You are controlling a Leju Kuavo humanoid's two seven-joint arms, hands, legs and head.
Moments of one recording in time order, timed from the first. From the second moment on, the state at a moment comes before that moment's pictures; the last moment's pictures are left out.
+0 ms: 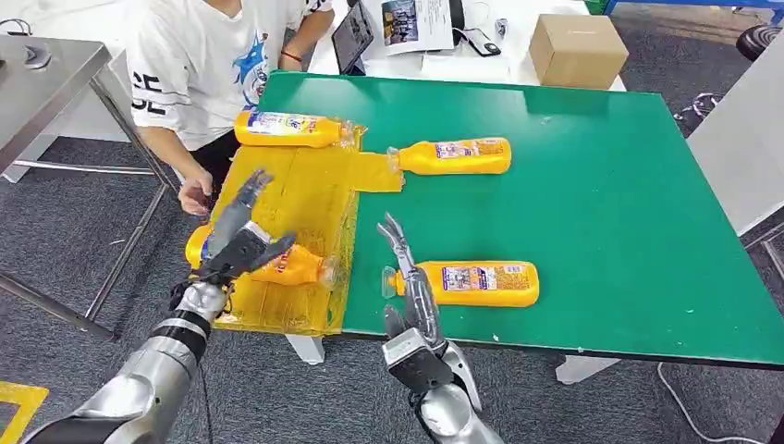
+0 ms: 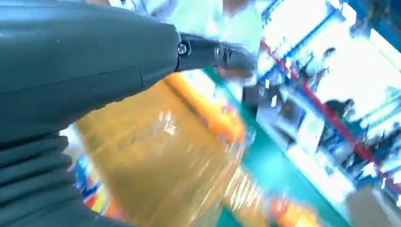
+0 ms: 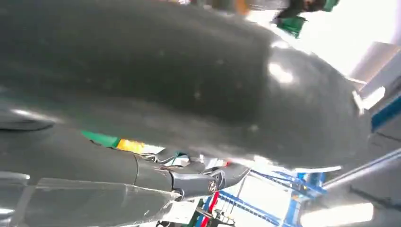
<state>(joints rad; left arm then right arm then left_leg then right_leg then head) -0.61 -0.08 0.07 -0.61 -0.45 0.28 -0.68 -0.11 0.22 0.54 -1.35 0.37 -0.36 -0.64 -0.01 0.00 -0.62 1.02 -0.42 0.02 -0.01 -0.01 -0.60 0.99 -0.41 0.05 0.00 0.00</state>
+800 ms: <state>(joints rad) -0.26 -0.20 0.17 -1.18 -0.11 0.55 -0.70 -0.28 -0.03 0.37 -1.13 0.79 -0.16 -0.18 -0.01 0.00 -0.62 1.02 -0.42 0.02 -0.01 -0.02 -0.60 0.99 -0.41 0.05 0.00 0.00</state>
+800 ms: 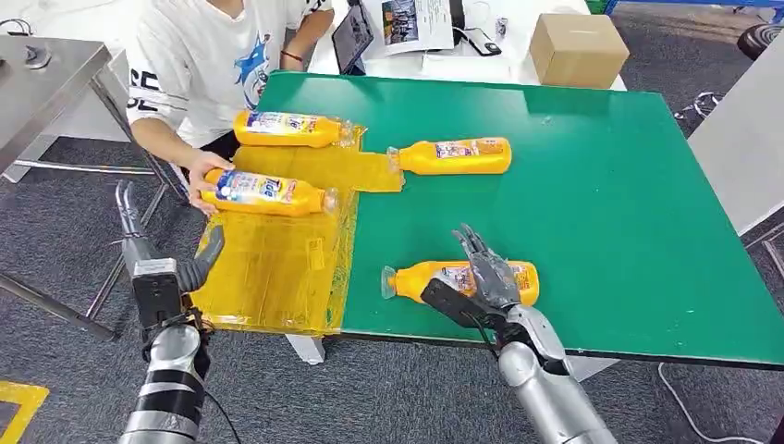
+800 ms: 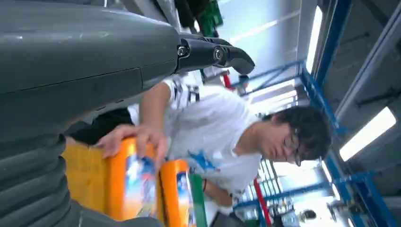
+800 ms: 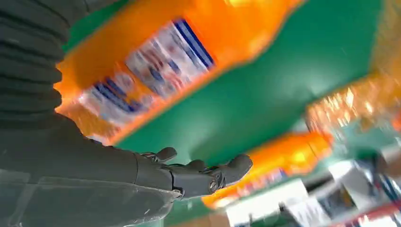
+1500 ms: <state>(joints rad) -0.29 -0.21 0.12 -1.05 -0.14 0.52 -0.70 -0.42 -0.09 0.41 -0.93 0.81 -0.03 -0.14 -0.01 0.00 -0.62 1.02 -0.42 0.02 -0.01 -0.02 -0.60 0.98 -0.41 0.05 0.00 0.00</state>
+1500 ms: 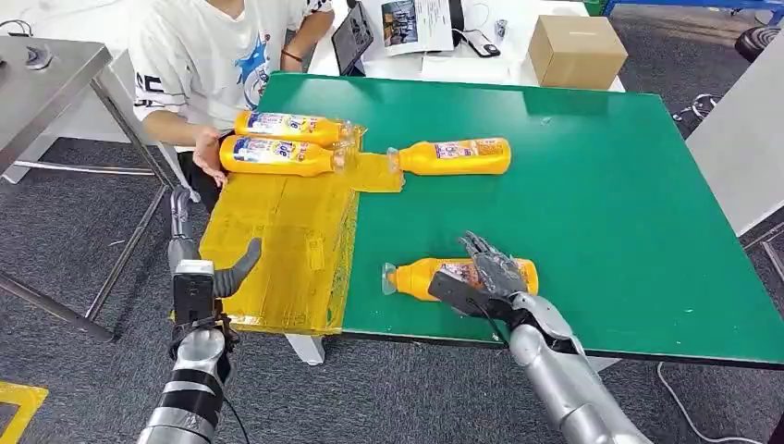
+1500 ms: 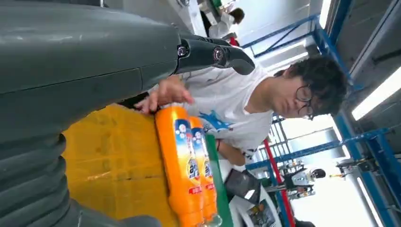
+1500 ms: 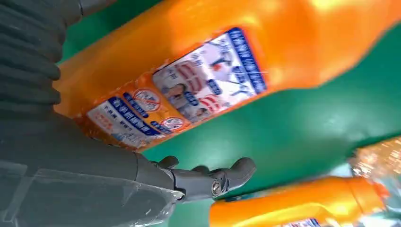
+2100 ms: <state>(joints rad) -0.32 -0.21 0.10 -0.95 -0.16 0.52 -0.70 -0.57 -0.19 0.55 -0.80 0.82 0.13 -0.13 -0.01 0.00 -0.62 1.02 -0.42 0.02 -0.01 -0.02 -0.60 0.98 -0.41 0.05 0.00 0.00</state>
